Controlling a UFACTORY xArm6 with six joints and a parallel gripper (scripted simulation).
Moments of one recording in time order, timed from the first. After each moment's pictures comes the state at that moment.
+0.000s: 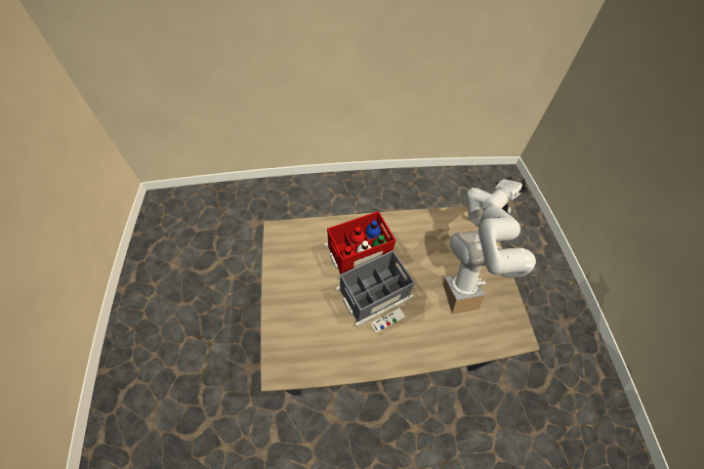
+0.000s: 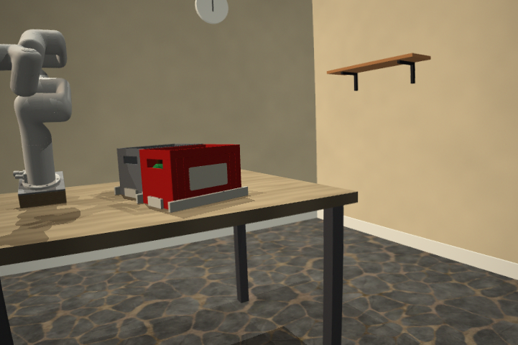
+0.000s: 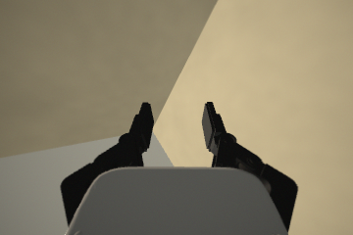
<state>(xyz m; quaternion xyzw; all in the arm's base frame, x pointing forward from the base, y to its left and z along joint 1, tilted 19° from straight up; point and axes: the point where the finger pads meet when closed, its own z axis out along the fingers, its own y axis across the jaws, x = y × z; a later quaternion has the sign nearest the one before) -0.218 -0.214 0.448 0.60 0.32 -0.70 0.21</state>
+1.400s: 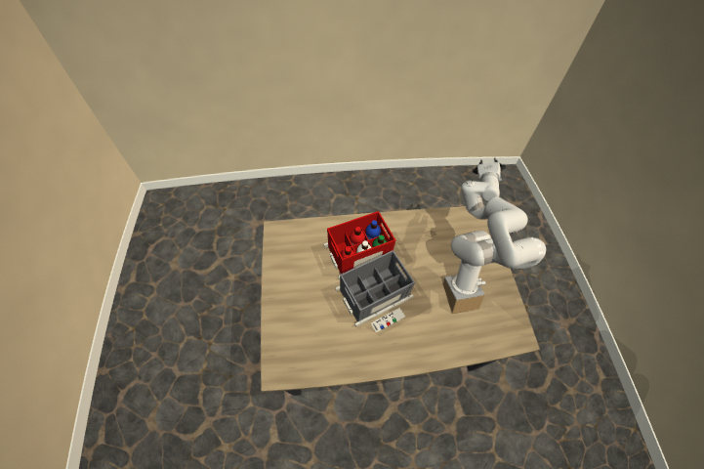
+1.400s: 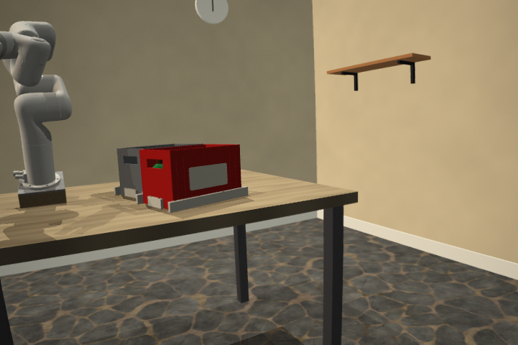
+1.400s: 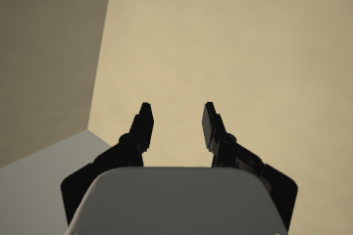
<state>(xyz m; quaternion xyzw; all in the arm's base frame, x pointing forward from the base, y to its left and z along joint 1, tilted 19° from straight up) -0.105 -0.317 0.491 0.47 0.49 -0.65 0.33</state>
